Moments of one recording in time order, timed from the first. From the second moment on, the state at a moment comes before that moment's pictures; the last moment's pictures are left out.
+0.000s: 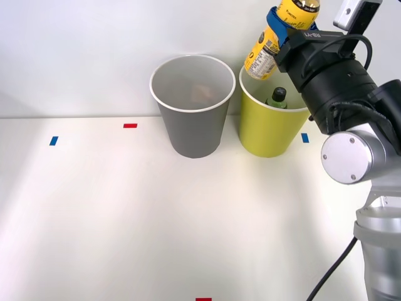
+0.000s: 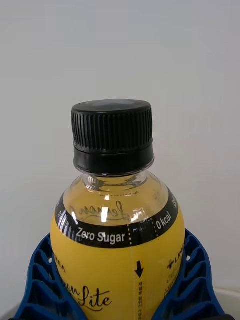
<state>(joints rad) -0.35 -0.14 -0.02 -2.00 -0.51 0.38 1.62</state>
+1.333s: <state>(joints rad) -0.53 -0.17 -0.05 -1.69 -0.49 0.30 1.75</state>
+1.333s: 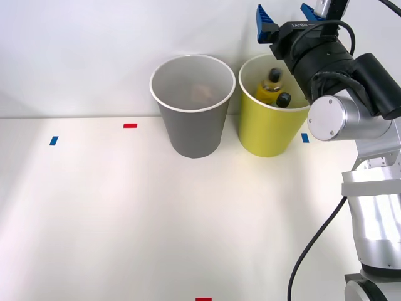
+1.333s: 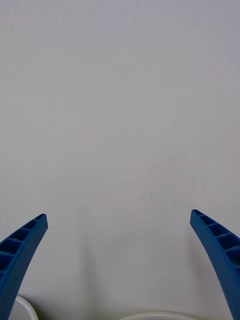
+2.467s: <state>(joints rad) 0.31 -0.28 0.17 -2.24 -0.64 -0.12 1.77</state>
